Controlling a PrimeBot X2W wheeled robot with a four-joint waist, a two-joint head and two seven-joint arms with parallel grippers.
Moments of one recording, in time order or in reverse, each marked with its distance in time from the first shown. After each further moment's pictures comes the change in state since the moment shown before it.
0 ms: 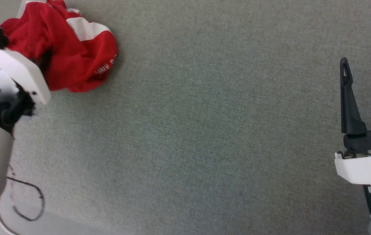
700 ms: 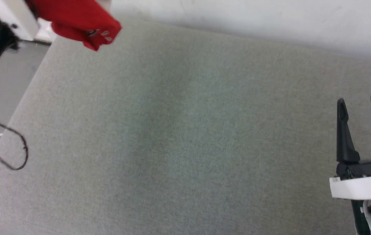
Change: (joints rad) left arm -0.193 0.057 -0.024 -0.287 -0.054 0.021 0.051; right arm 0.121 0.048 -0.088 0.250 0.188 0.000 -0.226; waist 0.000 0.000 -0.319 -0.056
